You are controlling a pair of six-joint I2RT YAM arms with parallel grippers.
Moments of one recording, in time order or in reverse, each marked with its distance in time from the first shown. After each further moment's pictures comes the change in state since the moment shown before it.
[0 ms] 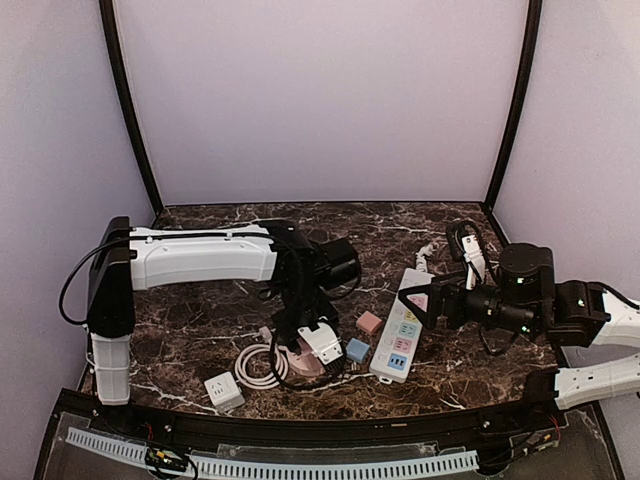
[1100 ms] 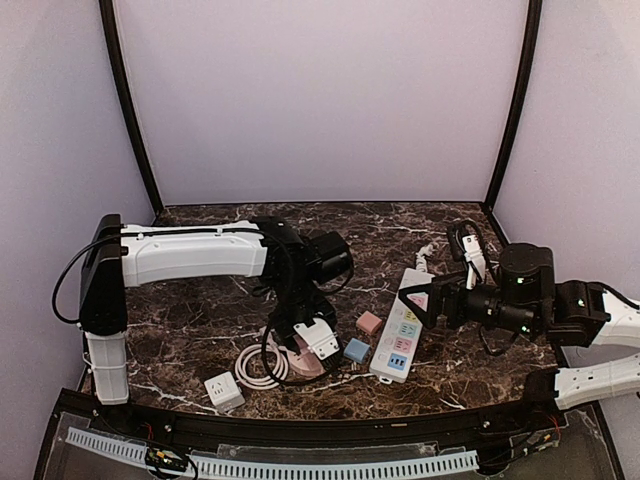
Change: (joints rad) left arm 0.021 -0.039 -0.036 0.030 0.083 0.018; right arm 0.000 0.000 0.000 0.000 0.004 0.014
